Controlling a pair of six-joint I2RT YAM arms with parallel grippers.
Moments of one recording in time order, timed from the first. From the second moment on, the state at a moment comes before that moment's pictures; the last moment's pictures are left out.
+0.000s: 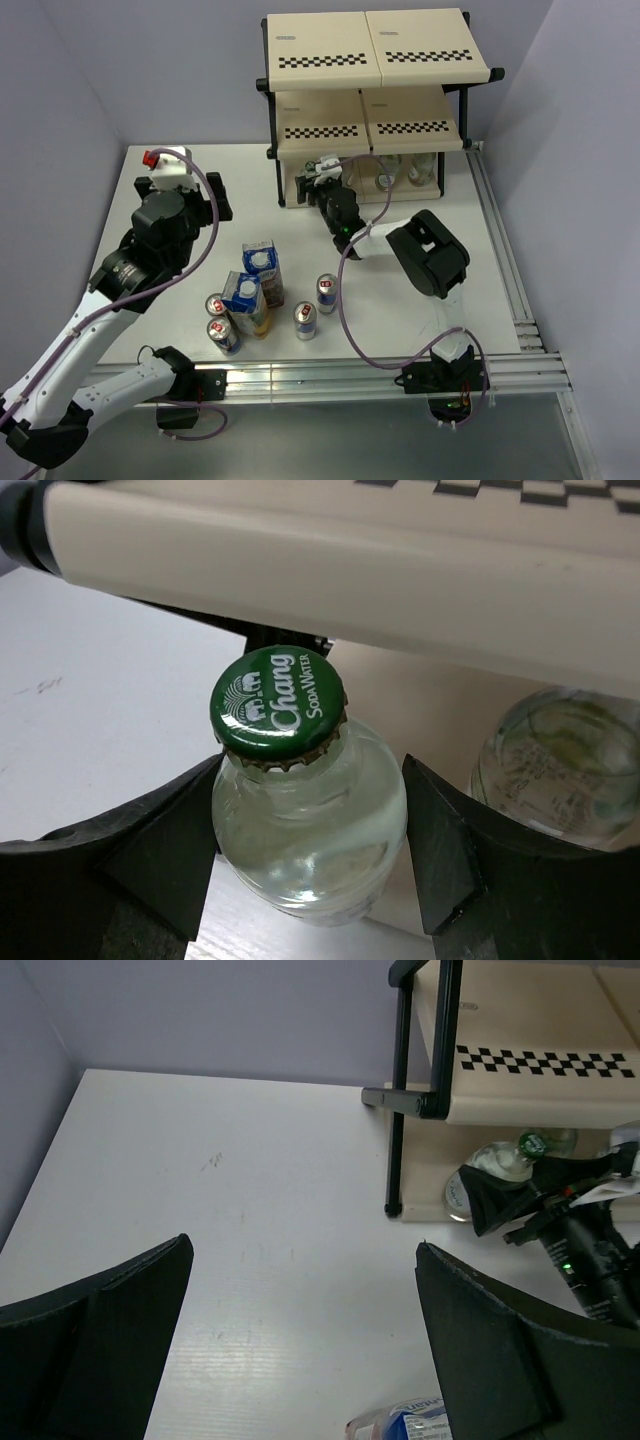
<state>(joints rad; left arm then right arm) -0.63 0.91 1.16 -0.45 -0.62 -0.21 0.63 2.04 1.10 1.04 0.26 -0.01</state>
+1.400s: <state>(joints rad) -0.61 0.87 1.07 -0.38 -0.46 -0.23 0.62 2.24 1.32 1.04 0.33 0.04</state>
